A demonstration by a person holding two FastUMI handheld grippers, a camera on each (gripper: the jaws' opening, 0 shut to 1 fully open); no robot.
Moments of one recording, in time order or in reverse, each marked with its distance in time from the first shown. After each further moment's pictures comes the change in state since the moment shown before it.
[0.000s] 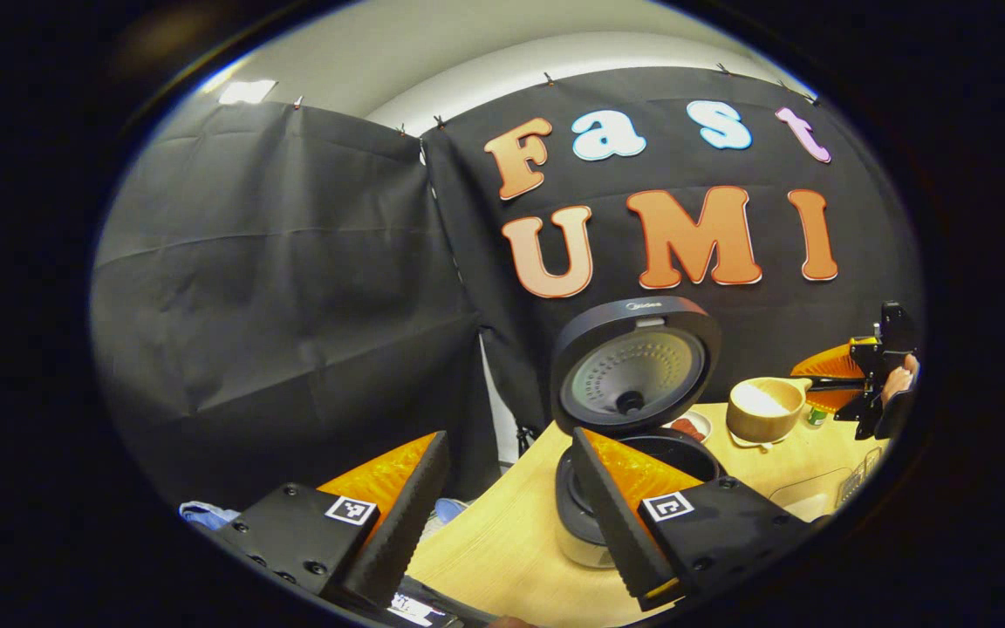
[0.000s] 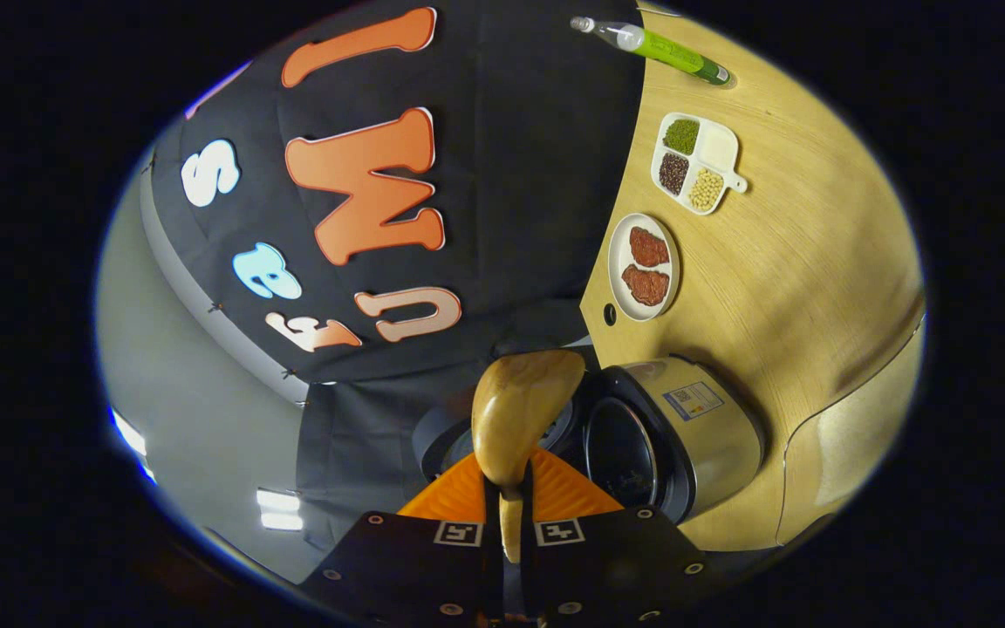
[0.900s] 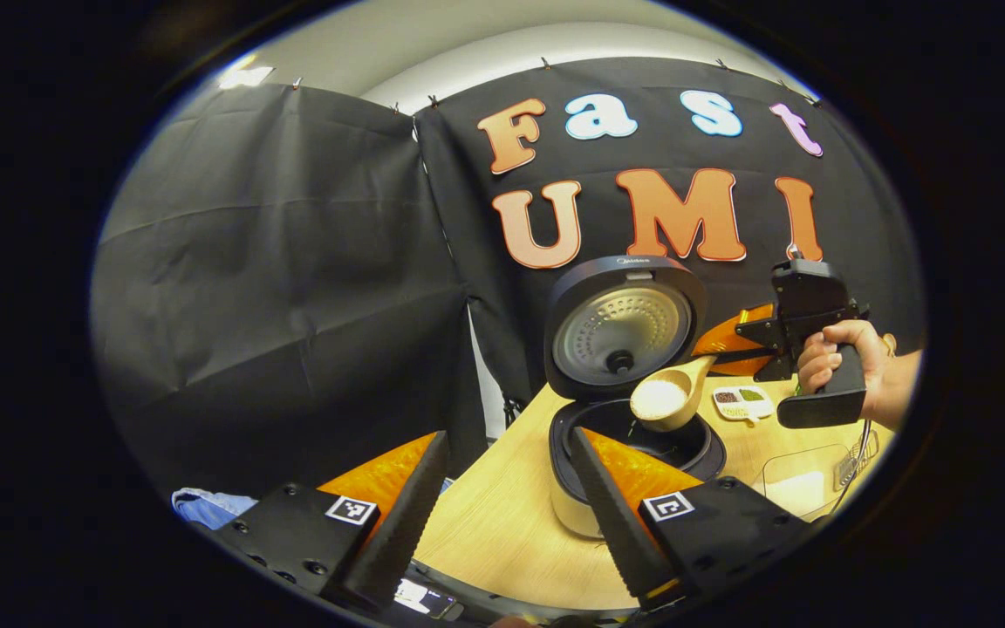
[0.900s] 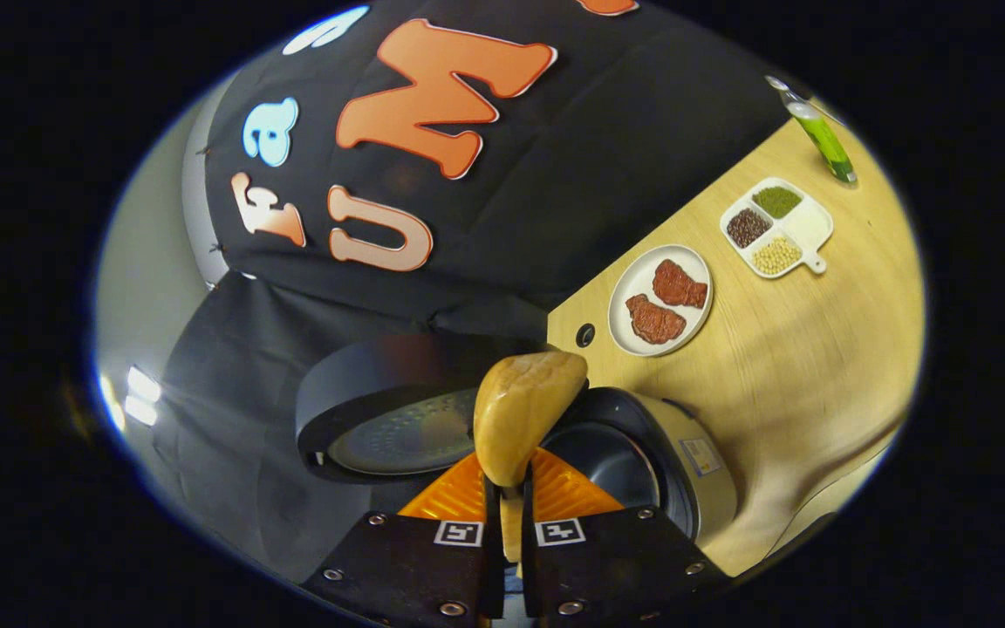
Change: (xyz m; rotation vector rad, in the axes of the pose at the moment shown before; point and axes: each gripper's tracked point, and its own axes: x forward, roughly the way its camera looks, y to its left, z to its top) left arm -0.012 -0.003 -0.047 -0.014 0.086 -0.081; right arm 0.087 -0.018 -0.029 -0.547 -0.027 -0.251
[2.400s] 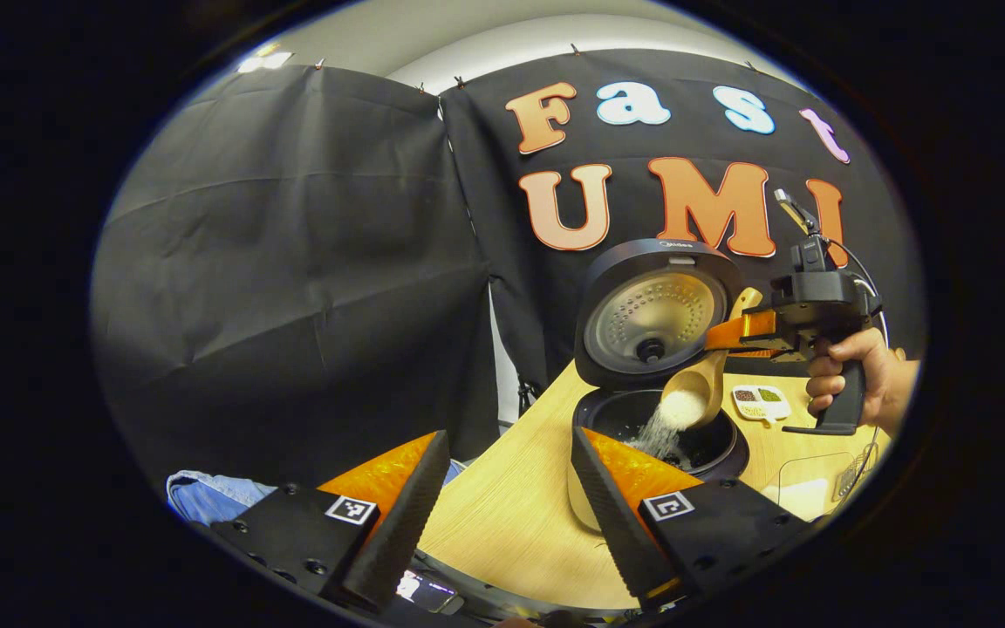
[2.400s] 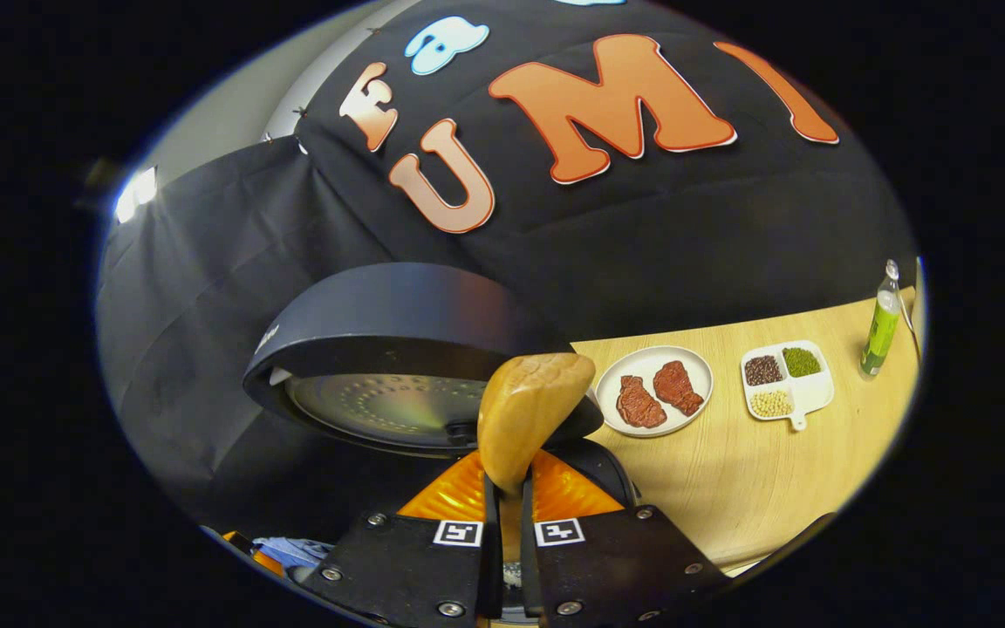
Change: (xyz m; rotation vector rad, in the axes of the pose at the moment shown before) left arm 0.015 0.021 -0.010 -0.053 0.052 0.060; right arm 0.014 0.019 0.004 -0.543 -0.075 -0.107
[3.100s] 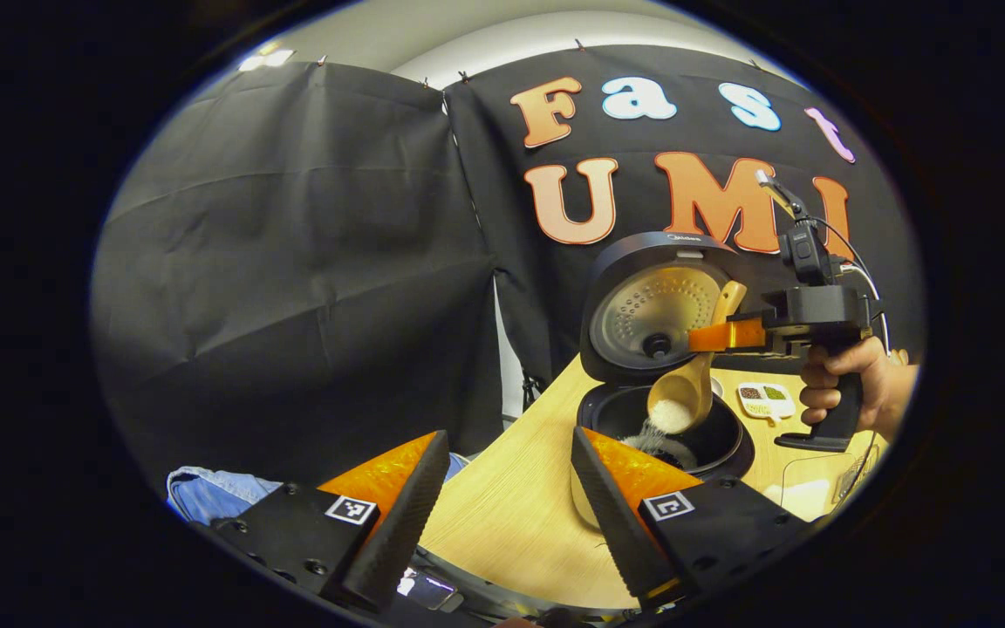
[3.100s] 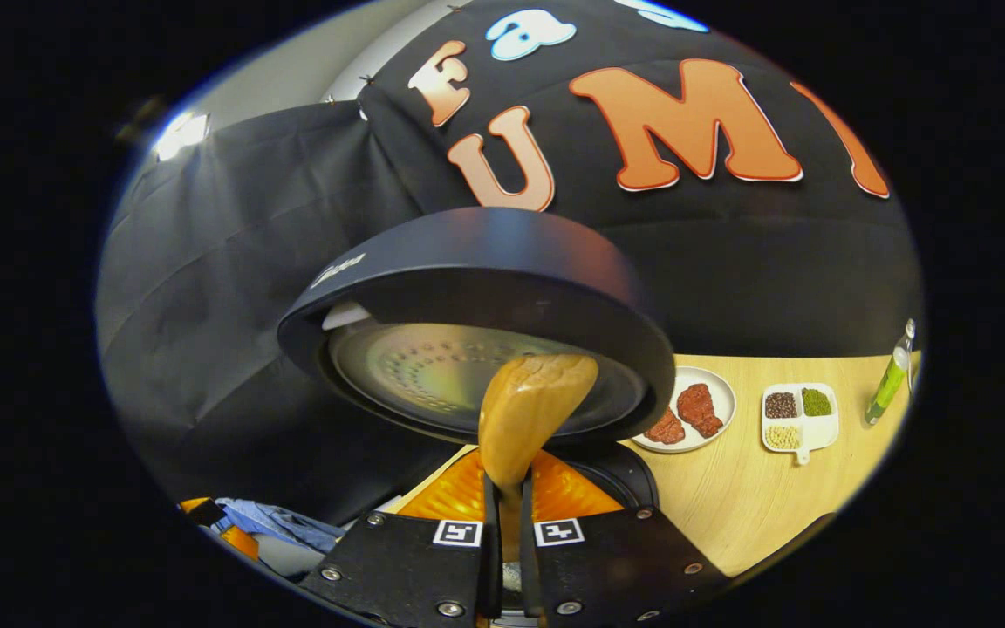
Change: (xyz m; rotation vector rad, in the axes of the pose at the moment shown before) left arm 0.004 0.001 -0.006 -0.006 0.023 0.018; right arm 0.010 0.043 -0.015 -0.191 0.001 0.084
